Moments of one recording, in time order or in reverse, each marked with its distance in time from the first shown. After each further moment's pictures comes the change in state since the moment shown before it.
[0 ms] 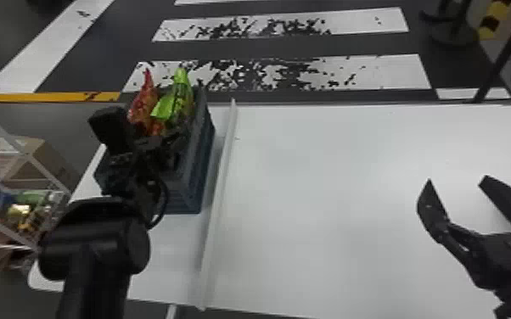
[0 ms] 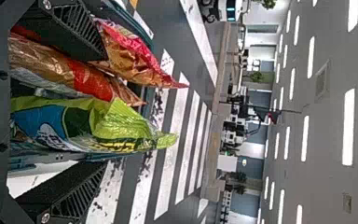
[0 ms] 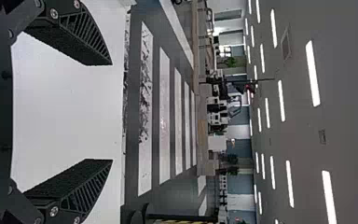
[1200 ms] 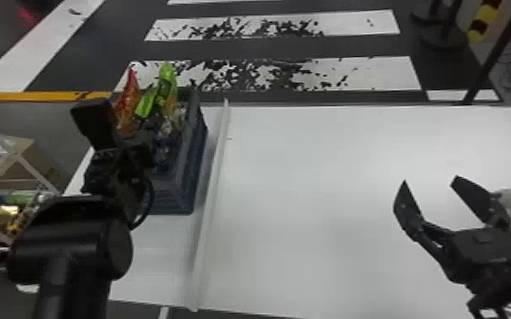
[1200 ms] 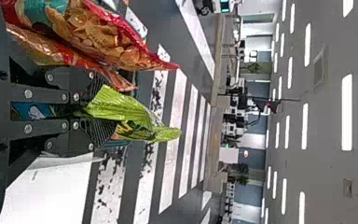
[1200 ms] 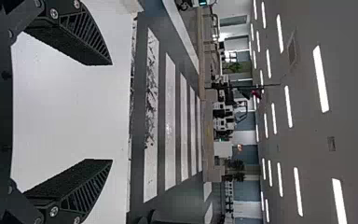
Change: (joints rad) left arm 0.036 0.007 0.005 -0.128 -0.037 0.081 -0.013; right arm -0.050 -0.008 0.043 0.035 -0.003 0.028 -0.004
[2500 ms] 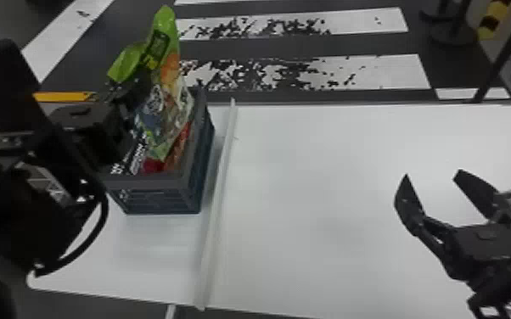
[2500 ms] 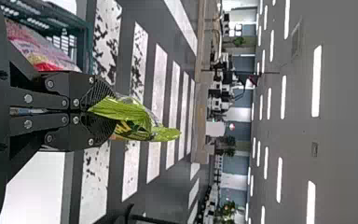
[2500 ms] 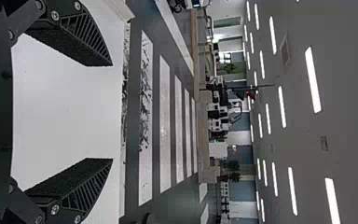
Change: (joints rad) left arm 0.191 0.062 0.111 -0.781 0.276 0.532 0.094; right arm 0.001 0.027 0.022 -0.035 0.029 0.013 -0.015
